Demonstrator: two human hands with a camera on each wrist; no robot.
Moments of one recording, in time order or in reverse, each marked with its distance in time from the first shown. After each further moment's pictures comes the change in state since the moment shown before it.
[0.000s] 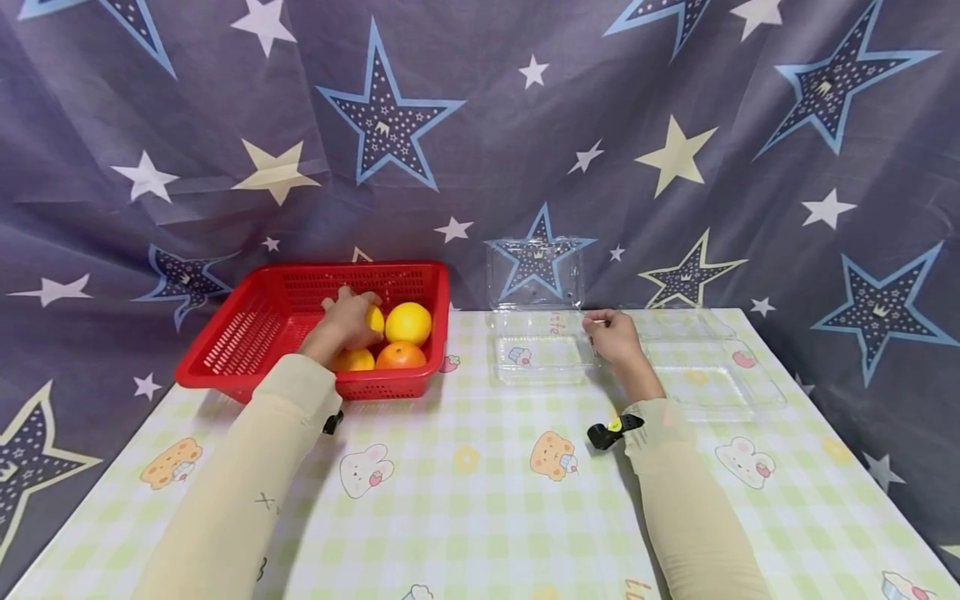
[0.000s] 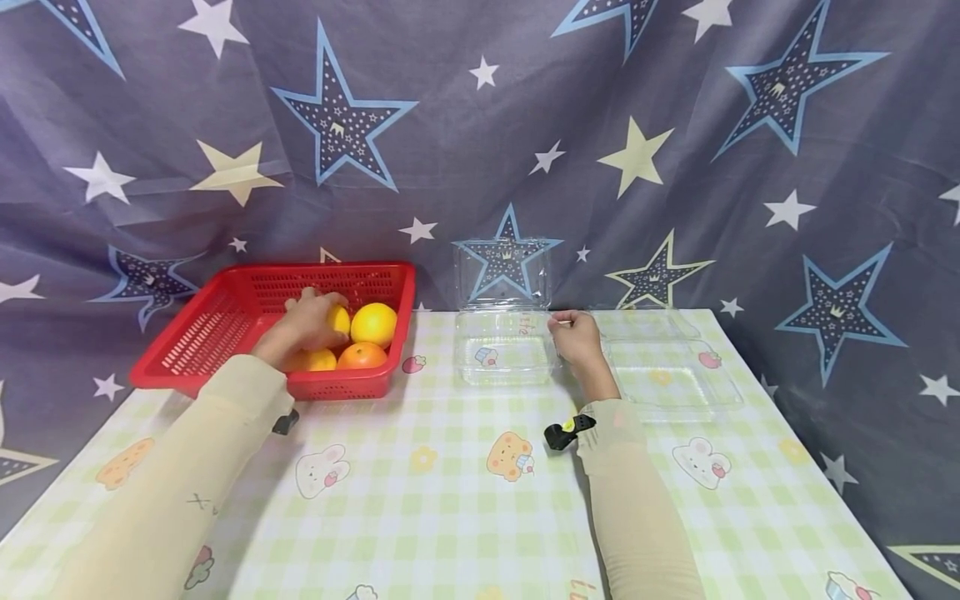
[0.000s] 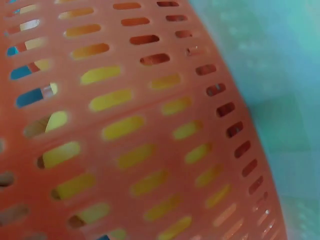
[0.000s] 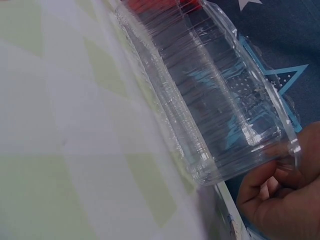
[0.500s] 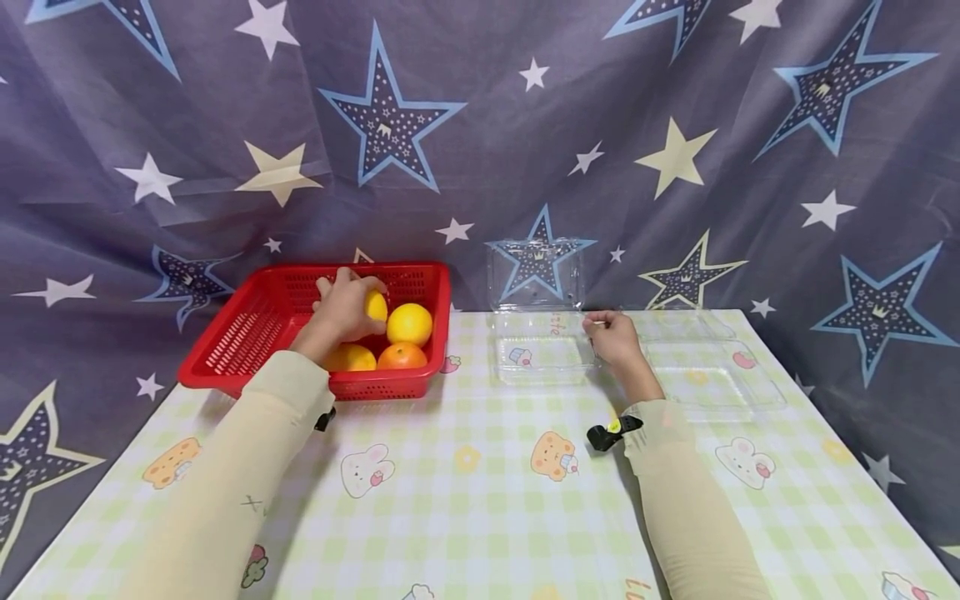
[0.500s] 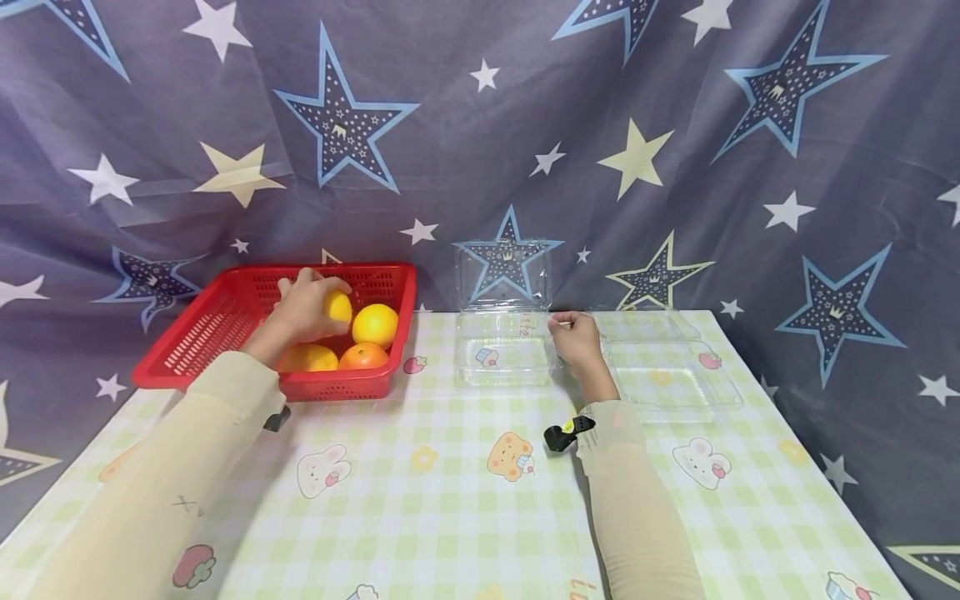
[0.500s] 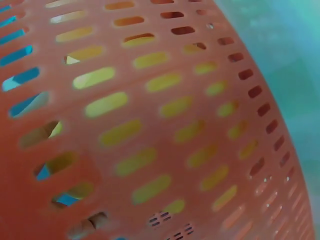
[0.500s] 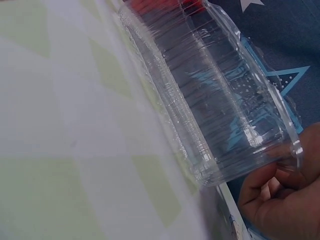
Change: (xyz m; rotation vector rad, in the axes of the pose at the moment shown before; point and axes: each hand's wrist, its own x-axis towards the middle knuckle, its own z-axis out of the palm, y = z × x) left_hand 0.000 0.004 -0.013 -0.006 0.177 0.074; right_hand -0.003 -0.001 0.002 -0.007 0.020 -0.022
